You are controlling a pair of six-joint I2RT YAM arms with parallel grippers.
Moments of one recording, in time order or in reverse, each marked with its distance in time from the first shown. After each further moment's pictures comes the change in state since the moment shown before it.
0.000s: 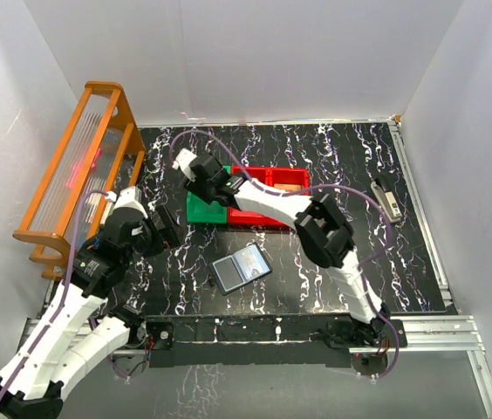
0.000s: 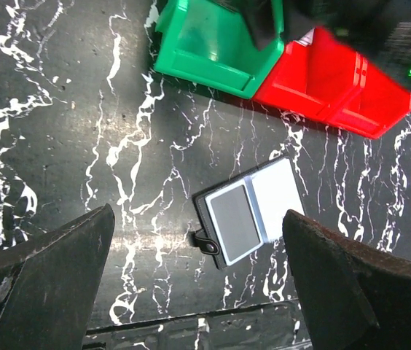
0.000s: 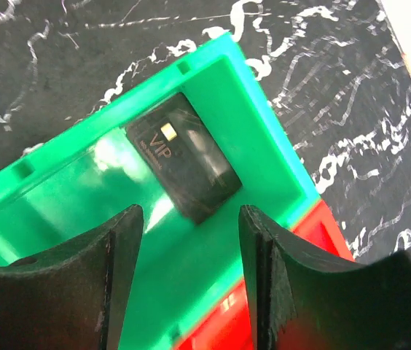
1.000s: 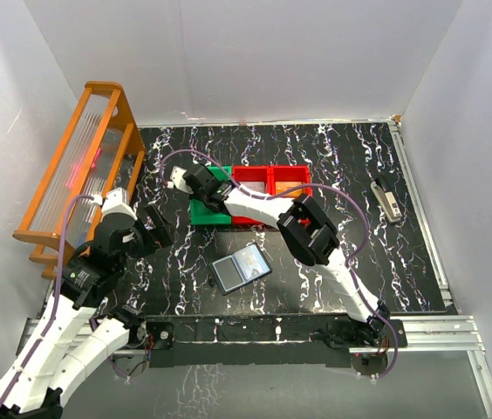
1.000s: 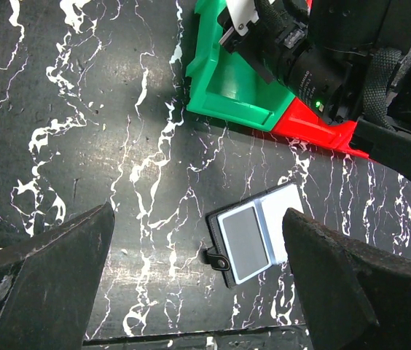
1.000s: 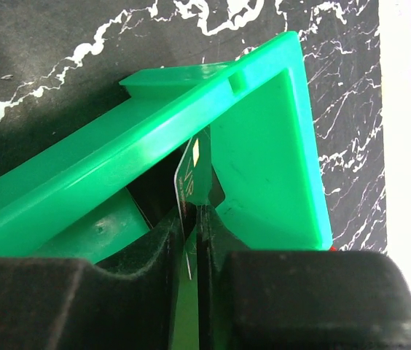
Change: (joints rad) left arm 0.000 -0.071 0.011 -0.016 -0.093 0.004; right arm 0.020 0.092 0.039 0.001 0.119 -0.232
